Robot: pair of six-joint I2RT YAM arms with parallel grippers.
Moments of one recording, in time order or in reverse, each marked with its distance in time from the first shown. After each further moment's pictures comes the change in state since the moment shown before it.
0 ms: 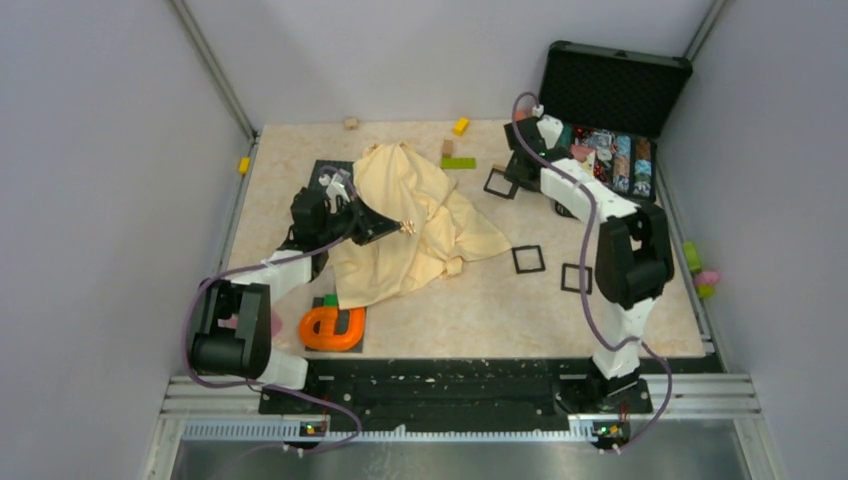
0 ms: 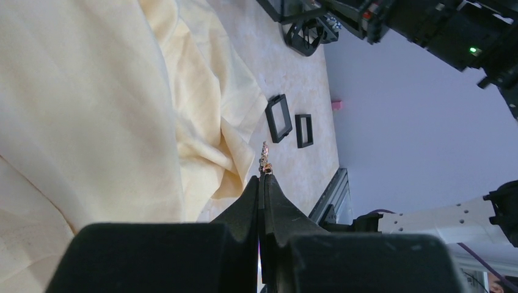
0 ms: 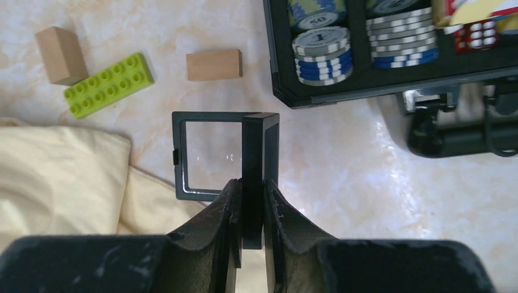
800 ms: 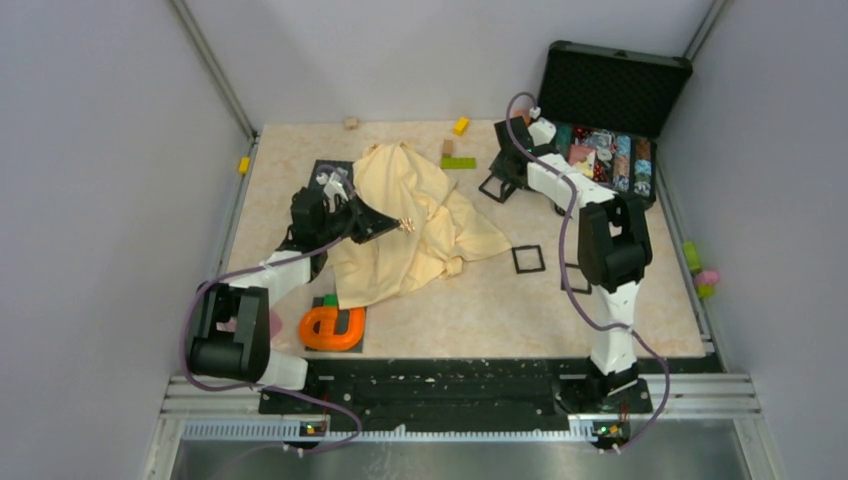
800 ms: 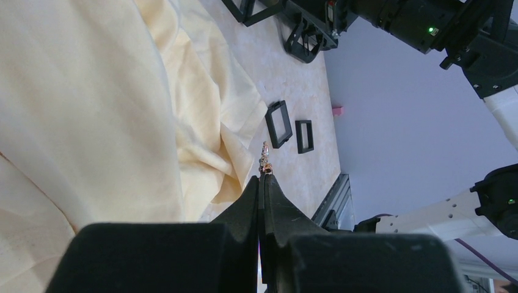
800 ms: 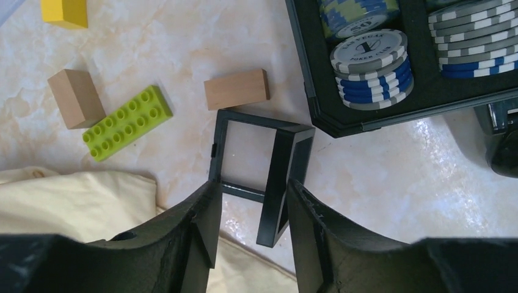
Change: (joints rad) left arm 0.002 -0.019 0.000 -0.001 -0.021 0.000; right arm -0.003 0.092 0.067 0.050 -0.002 0.133
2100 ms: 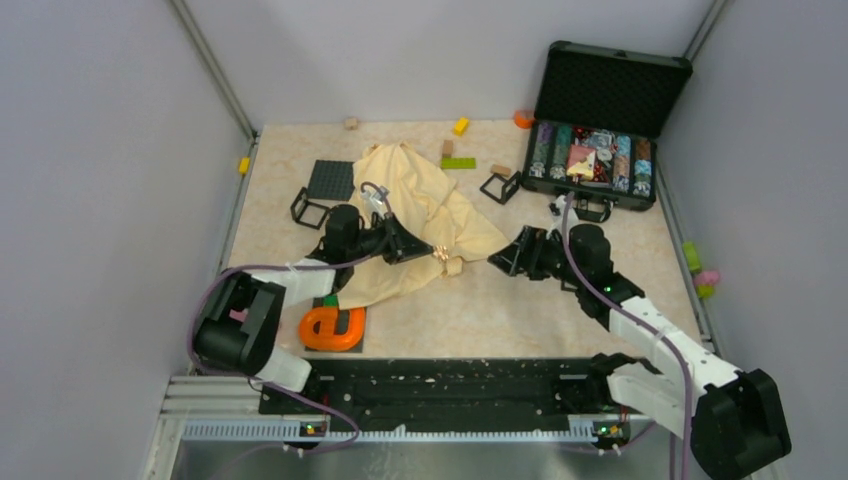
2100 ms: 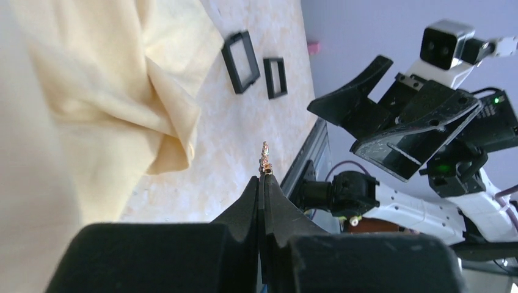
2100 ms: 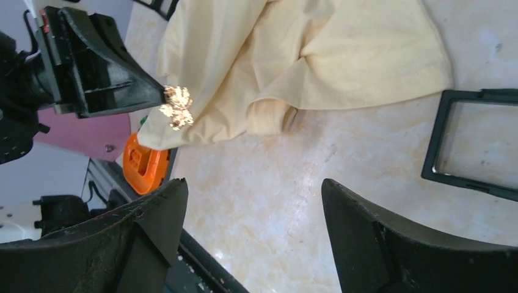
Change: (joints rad) left arm -0.260 0.083 -0.067 0.159 0.006 -0.108; right arm 0.017 -1.123 -1.203 0.494 -0.786 -0.203
